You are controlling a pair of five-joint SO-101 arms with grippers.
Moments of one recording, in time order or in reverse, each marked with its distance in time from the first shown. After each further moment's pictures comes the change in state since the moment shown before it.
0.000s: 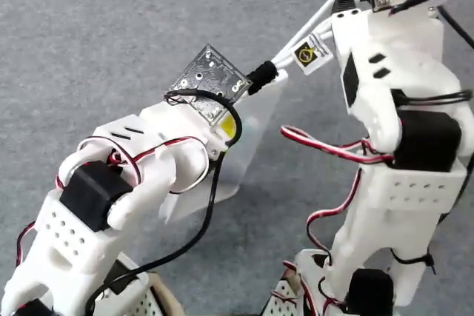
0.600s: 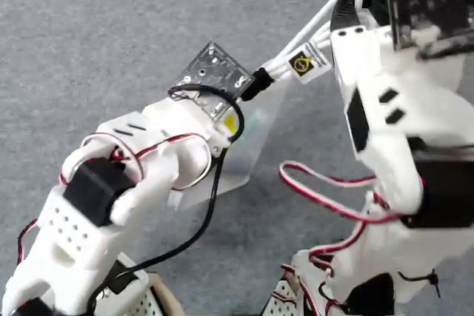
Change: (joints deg) left arm -0.1 0.6 0.0 -0.4 0.1; right arm -4.7 0.0 -17.1 13.5 -3.1
